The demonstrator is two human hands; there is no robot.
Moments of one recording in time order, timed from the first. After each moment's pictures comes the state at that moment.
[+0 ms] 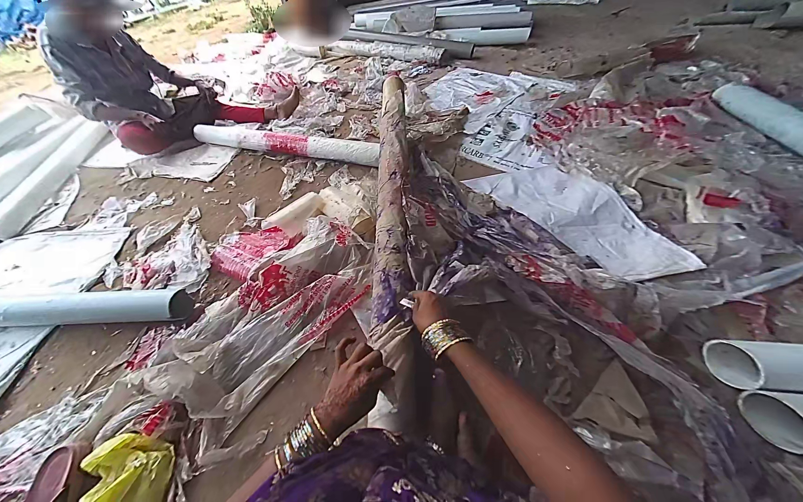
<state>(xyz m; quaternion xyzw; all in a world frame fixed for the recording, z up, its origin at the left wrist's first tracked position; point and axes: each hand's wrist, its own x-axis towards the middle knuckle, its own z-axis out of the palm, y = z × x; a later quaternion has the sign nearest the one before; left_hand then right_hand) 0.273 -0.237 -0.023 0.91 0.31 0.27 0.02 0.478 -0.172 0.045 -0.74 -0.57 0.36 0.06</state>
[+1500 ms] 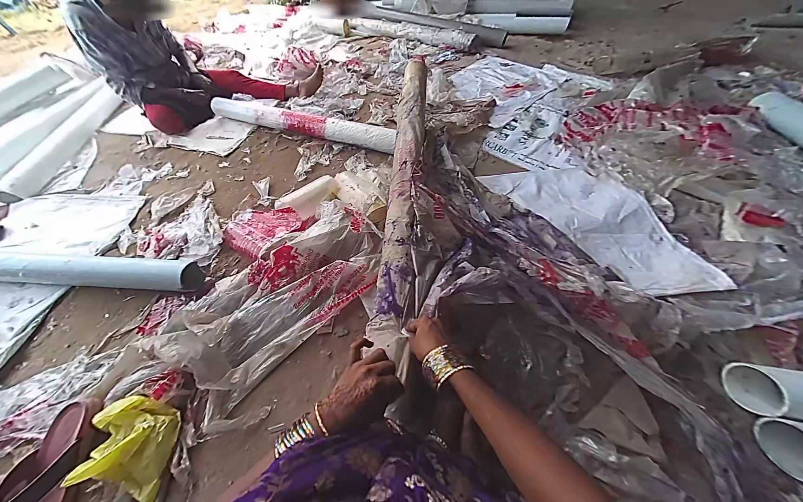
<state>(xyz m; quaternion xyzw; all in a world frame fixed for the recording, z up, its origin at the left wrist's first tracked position) 0.265 -0.252 -0.017 0.92 0.26 0.27 0.11 0.446 -0.201 0.023 -0.70 -0.58 0.41 -0.03</state>
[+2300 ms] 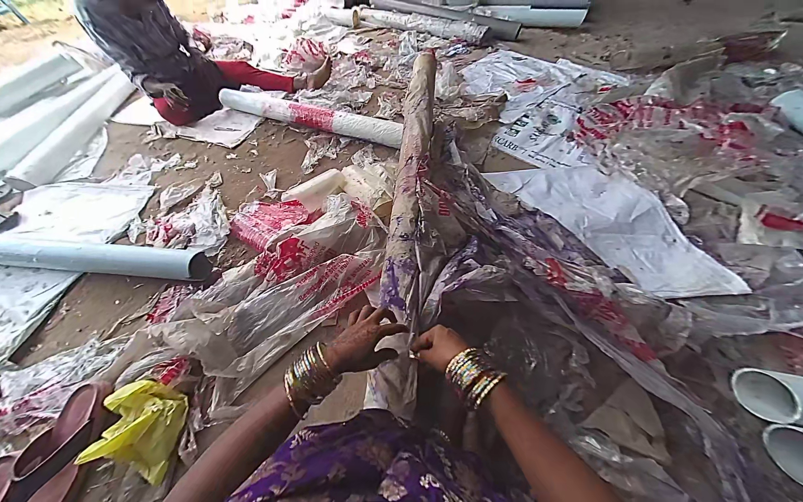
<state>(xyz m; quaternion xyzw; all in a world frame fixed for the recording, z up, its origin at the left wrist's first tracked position) 0.260 -0.186 0.010 0.87 0.38 -0.01 0.32 0.465 -0.218 0.031 -0.63 -0.59 0.50 -0.07</state>
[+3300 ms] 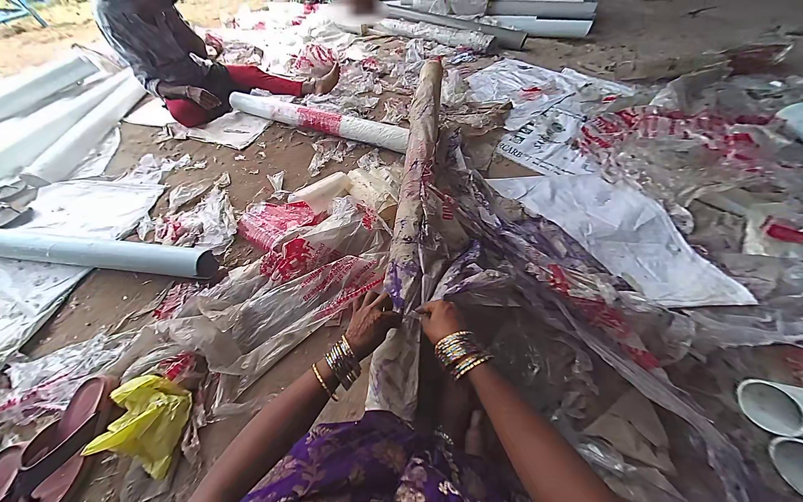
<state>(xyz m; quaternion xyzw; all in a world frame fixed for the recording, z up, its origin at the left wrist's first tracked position) 0.273 -0.176 -0.026 0.87 0.42 0.16 0.20 0.452 -0.194 0.050 -0.71 -0.59 0.38 0.00</state>
